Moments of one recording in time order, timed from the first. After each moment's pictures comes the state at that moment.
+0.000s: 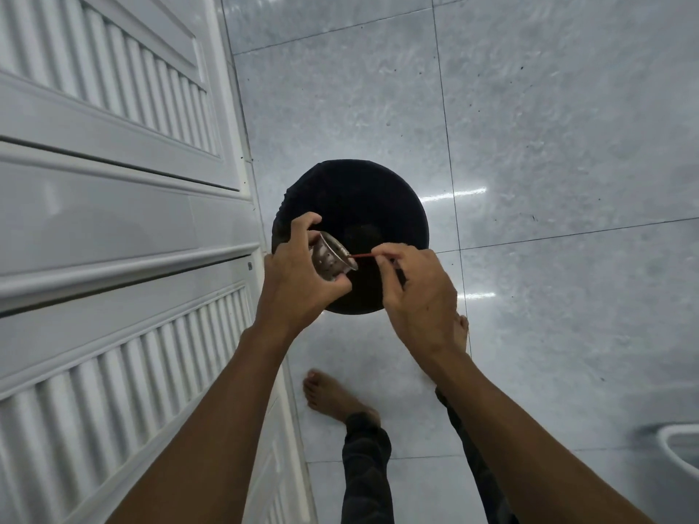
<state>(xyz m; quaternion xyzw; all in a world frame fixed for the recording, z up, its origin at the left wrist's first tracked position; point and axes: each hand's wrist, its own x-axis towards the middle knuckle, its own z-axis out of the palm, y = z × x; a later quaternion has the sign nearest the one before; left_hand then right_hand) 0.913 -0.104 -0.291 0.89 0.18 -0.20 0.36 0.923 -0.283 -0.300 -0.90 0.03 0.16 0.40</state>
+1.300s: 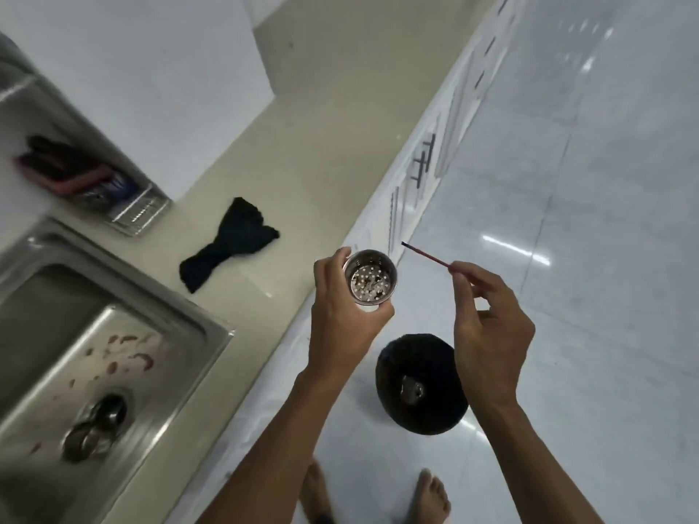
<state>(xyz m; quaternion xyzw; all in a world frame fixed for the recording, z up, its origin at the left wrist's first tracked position) 0.852 -0.040 0.099 0.81 0.39 0.26 0.36 0.956 -0.175 0.117 -0.80 -0.17 -0.02 0.57</state>
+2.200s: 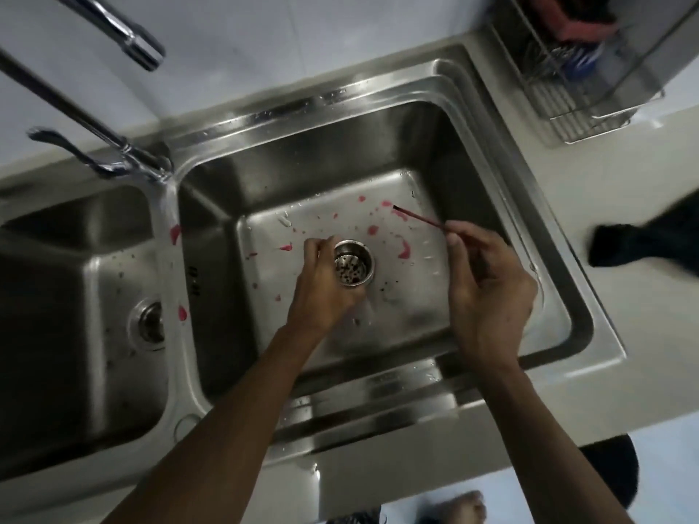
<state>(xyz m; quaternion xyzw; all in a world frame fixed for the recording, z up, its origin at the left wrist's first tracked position) 0.394 0.141 0.018 0.60 0.71 0.20 0.31 0.595 0.122 0.095 -0.69 -0.53 0.24 0.44</state>
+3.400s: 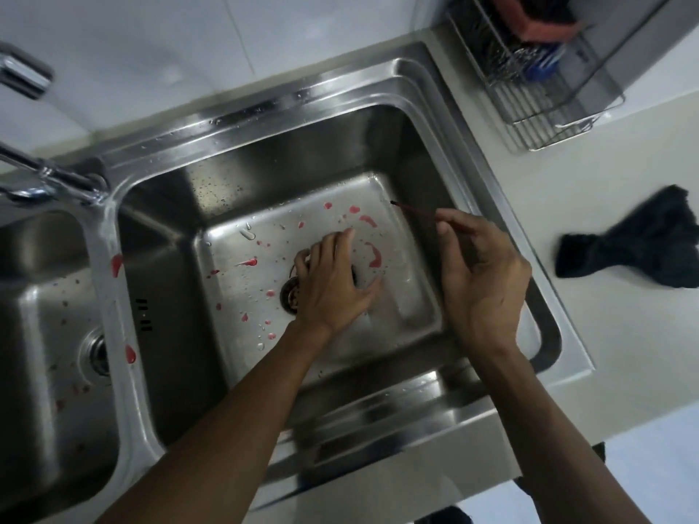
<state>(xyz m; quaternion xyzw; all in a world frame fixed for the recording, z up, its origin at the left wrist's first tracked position) 0.447 0.185 -0.015 0.71 0.67 0.11 0.22 0.630 0.164 0.088 -0.70 -0.57 0.15 0.41</state>
